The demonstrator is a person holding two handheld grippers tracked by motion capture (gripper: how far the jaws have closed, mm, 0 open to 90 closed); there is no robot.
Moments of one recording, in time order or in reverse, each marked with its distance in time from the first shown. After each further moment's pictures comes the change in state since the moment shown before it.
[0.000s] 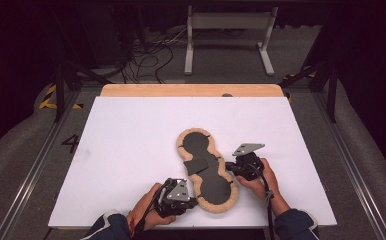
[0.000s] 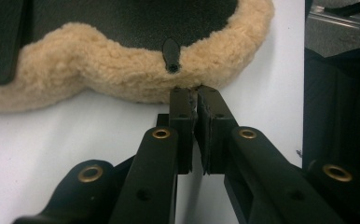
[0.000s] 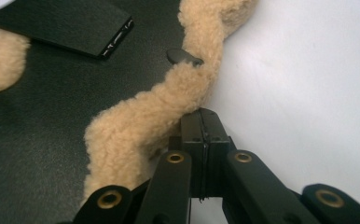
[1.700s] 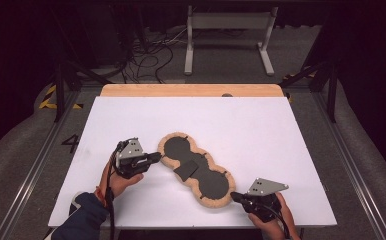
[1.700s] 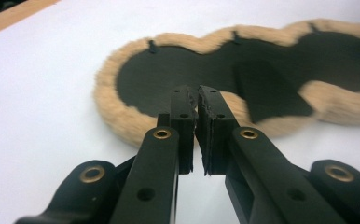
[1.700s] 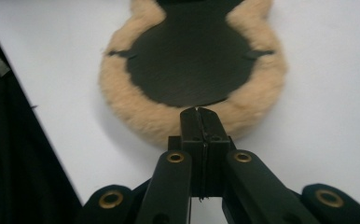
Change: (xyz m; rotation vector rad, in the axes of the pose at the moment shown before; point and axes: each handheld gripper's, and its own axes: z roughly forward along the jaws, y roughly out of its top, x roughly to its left) left arm 0.104 -0.030 -0.084 -0.212 0.301 -0.191; right arm 0.068 -0.063 -0.067 -0.124 0.081 -0.005
